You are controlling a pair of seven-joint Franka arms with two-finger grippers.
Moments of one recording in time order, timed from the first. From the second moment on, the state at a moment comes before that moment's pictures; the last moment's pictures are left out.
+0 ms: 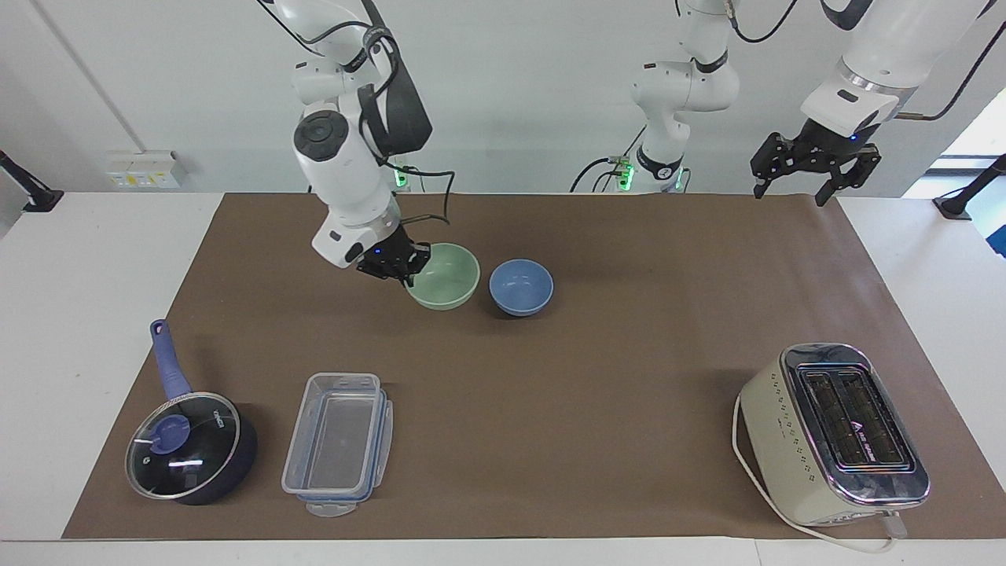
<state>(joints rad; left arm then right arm) -0.15 -0.04 0.06 -1.53 -0.02 1.49 0.12 0.17 0.12 0.17 -1.84 0.14 1.94 0.24</state>
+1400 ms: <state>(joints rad) -0.15 -0.04 0.06 -1.53 -0.02 1.49 0.12 0.36 0.24 0.17 -1.91 0.14 2.09 0.39</state>
